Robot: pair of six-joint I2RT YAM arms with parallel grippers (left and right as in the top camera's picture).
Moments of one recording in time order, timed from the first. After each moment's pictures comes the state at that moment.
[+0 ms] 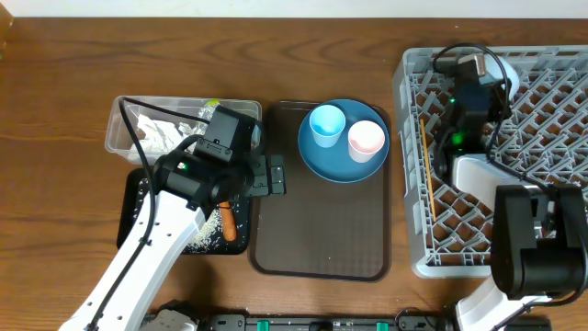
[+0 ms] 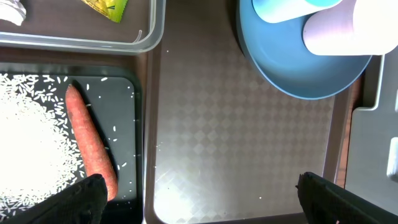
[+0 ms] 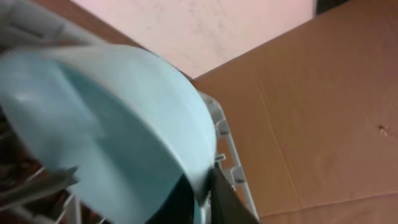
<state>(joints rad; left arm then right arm) -0.41 1.30 1.15 -1.01 0.12 -0.49 0.06 1.83 0.87 0.72 0.83 -0.82</state>
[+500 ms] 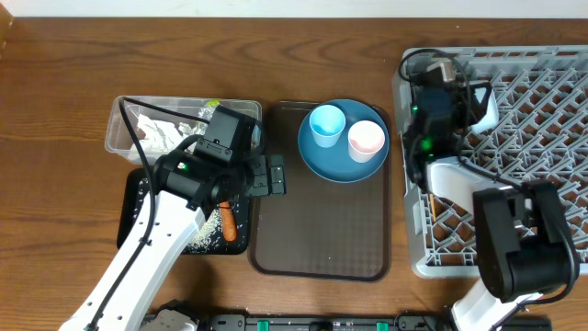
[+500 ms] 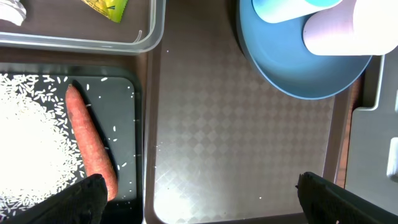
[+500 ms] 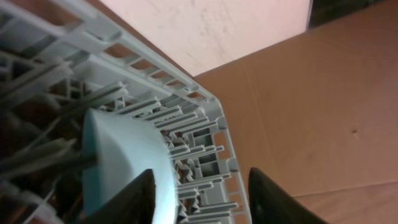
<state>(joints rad) -0.41 1.30 1.15 -1.01 0.12 -0.49 0.23 1.84 0.86 0.70 1.03 -0.86</state>
